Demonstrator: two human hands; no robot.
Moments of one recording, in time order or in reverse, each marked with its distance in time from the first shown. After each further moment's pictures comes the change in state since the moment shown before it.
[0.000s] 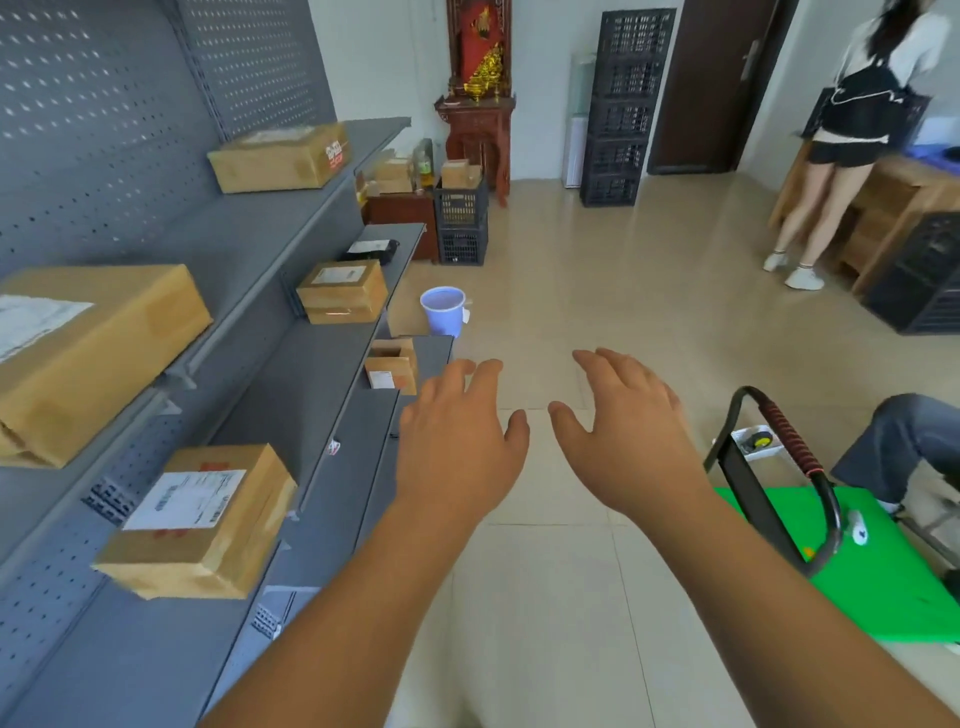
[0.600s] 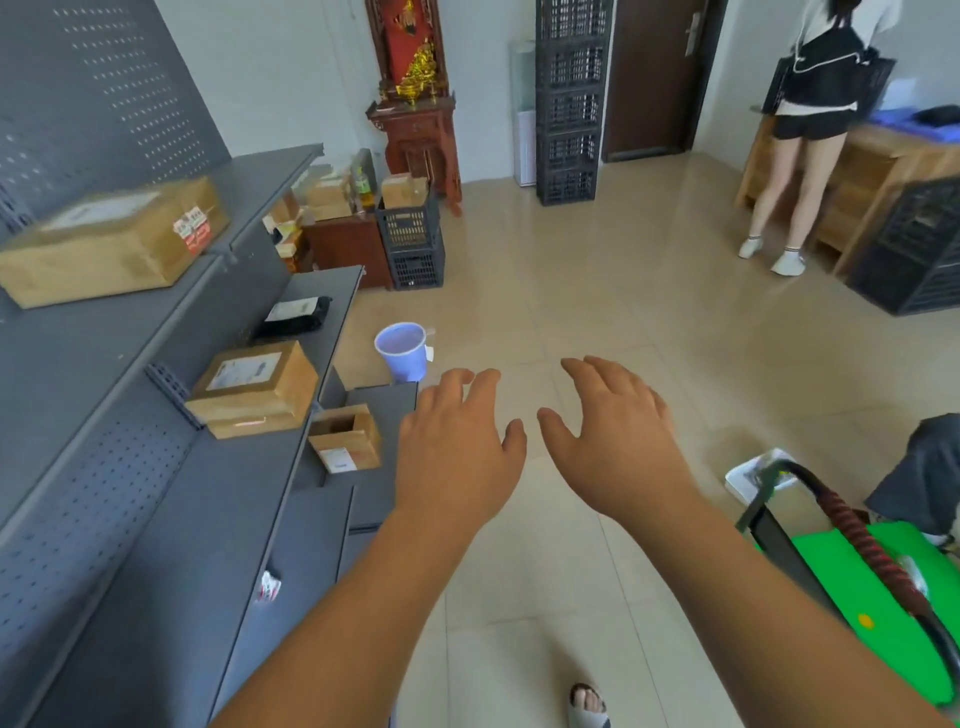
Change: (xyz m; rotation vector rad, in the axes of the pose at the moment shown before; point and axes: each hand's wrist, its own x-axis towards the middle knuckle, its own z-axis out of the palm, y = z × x) left_hand 0.340 0.004 0.136 0.032 -0.082 0.135; right_hand 0.331 0.081 0.077 0.020 0.007 0.128
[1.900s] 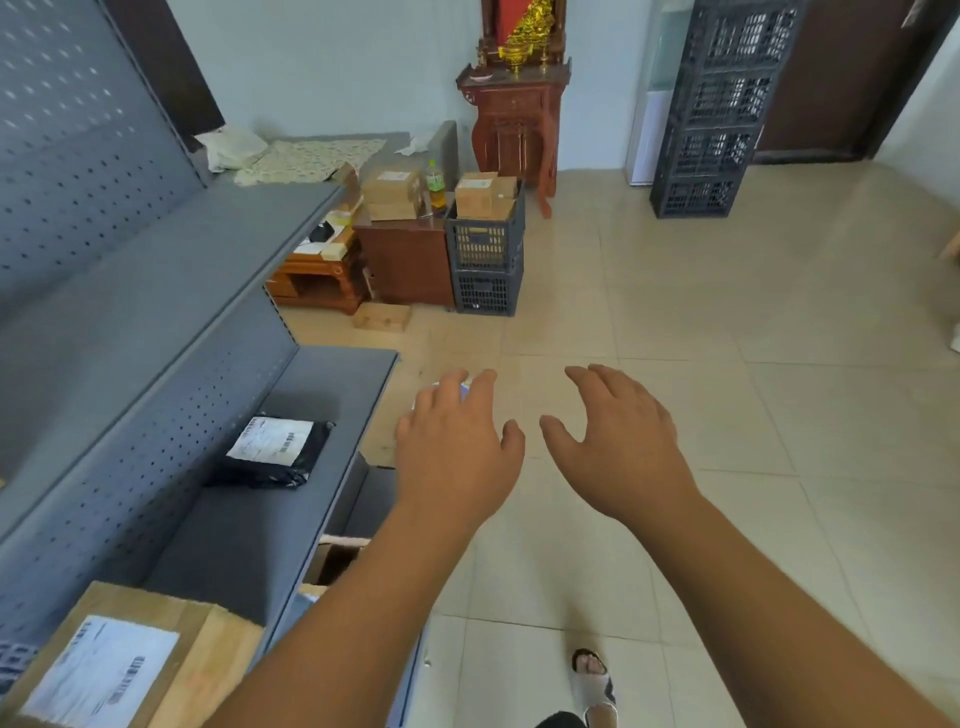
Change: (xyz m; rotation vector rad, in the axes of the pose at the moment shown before) left_hand 0.649 -0.214 0.165 0.076 0.034 -0.271; right_hand 0.707 -0.052 0.208 0.000 -0.147 -0.167
